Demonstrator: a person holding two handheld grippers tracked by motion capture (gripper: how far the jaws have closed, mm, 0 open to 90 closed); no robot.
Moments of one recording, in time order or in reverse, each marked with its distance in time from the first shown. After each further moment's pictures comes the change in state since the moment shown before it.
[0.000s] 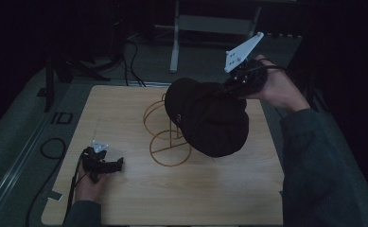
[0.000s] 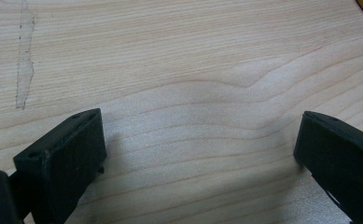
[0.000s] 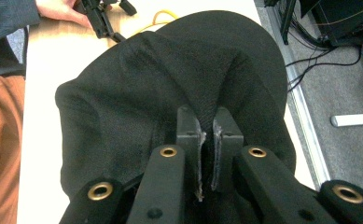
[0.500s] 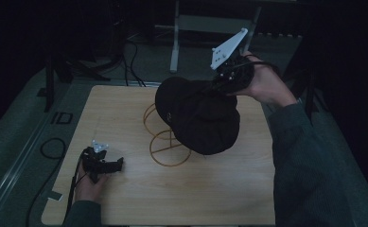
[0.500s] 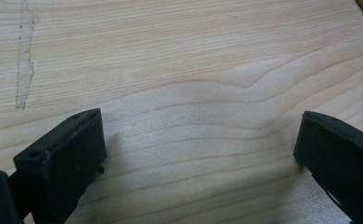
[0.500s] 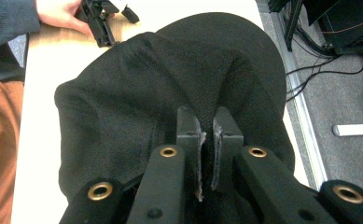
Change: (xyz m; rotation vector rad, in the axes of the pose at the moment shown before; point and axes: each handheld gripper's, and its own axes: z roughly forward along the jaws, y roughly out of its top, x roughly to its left) left arm 0.000 0.000 0.000 0.000 0.000 -0.001; right arm -0.004 0.024 0.016 0.001 0.017 -0.031
